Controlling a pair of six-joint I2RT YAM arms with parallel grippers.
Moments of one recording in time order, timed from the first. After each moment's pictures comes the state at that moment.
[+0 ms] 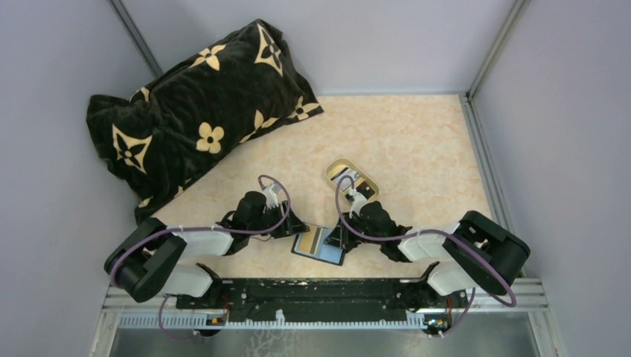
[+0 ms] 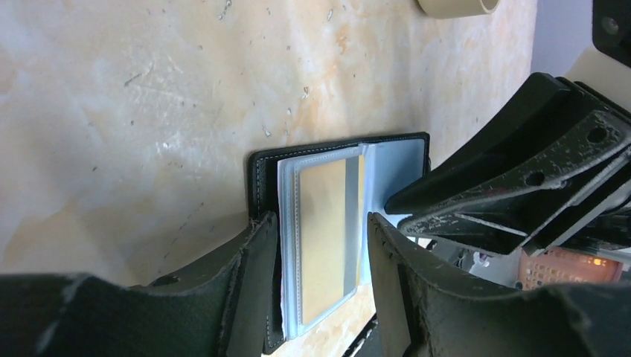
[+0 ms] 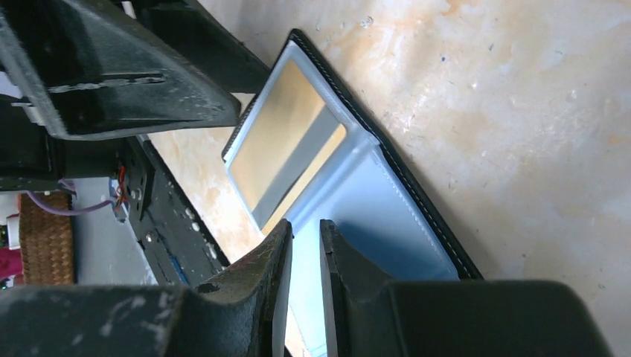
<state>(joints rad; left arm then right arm) -0.65 1.38 0.28 0.53 0.36 -0.84 0.83 1.36 0.26 0.58 -0.29 0.77</state>
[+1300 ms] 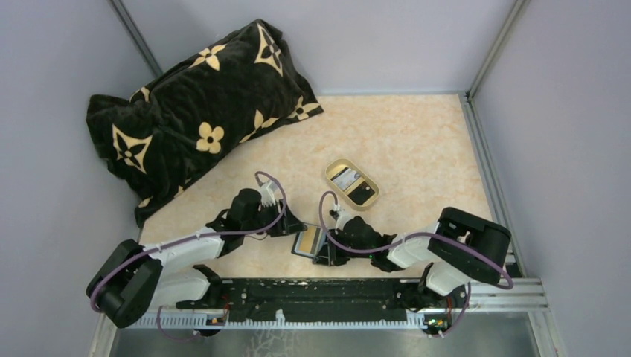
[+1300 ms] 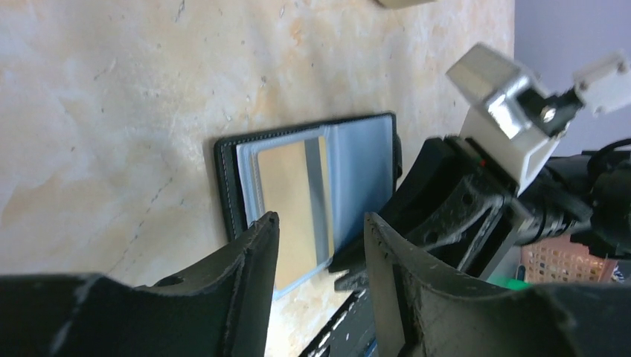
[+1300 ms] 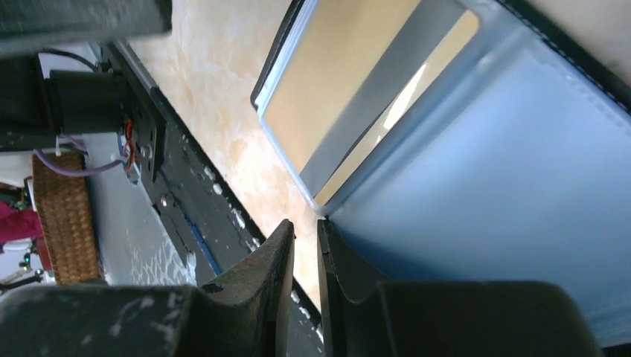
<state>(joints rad) -0.65 1.17 0.33 0.29 0.37 -0.78 1.07 1.48 0.28 0.63 -0.20 0.92</state>
